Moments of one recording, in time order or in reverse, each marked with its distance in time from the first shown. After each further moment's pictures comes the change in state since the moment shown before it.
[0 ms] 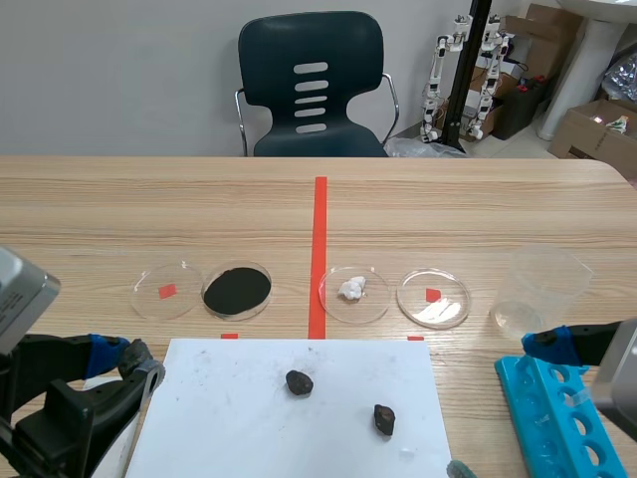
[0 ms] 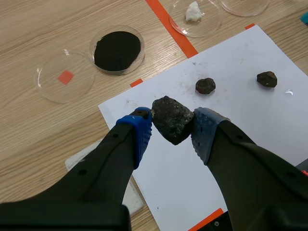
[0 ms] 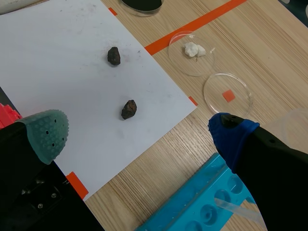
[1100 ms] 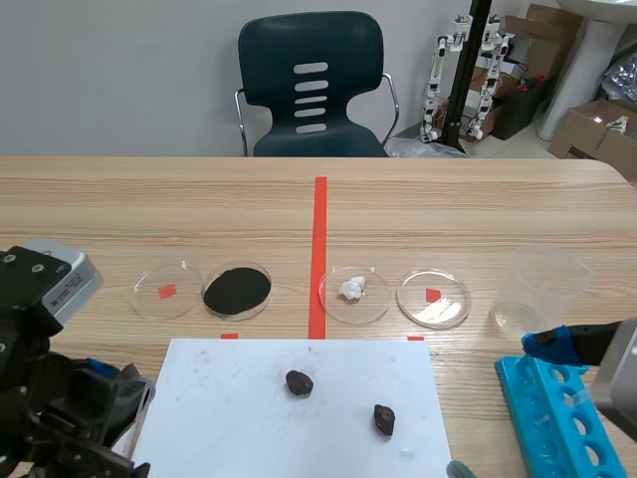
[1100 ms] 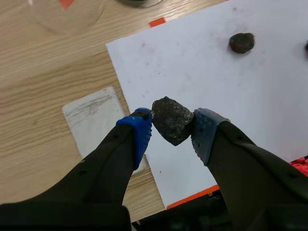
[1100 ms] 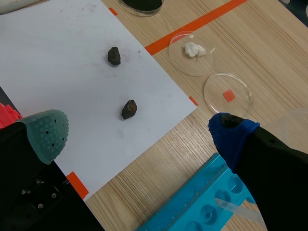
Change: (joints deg) left arm -10.2 4.9 1.3 -1.0 -5.0 6.1 27.5; right arm 0.0 0.0 0.0 0.0 0.0 0.0 0.0
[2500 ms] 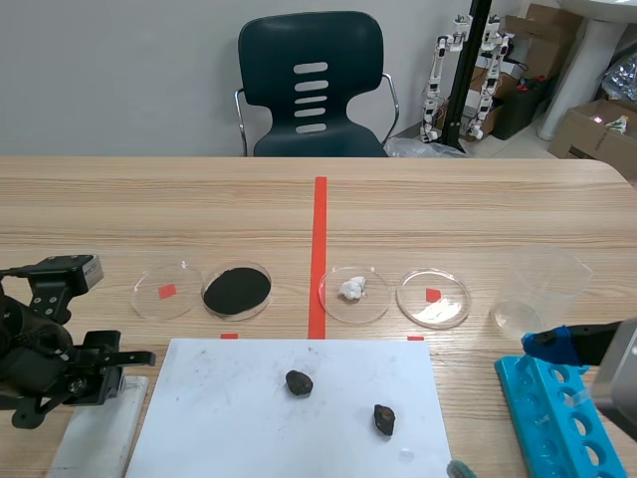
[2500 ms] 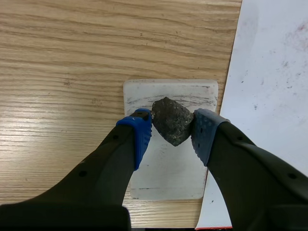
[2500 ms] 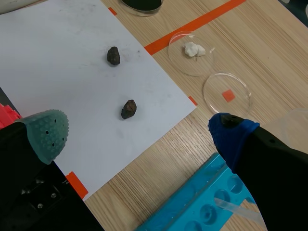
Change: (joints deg) left arm -31.7 4.9 0.0 -30.6 -4.4 11.0 27.6; right arm 0.0 0.0 0.0 0.0 0.0 0.0 0.0
